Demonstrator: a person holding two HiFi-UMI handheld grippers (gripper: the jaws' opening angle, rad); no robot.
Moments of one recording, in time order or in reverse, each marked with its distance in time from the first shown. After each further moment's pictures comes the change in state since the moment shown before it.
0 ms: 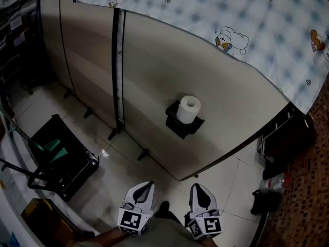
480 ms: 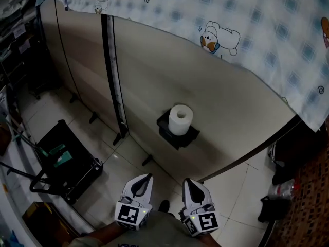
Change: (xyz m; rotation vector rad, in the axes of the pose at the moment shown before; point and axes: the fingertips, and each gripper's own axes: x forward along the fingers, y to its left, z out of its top) left arm 0.102 0.001 0.034 0.079 -0.012 0.059; right arm 0.078 -0.048 0.019 0.025 -0.057 0.191
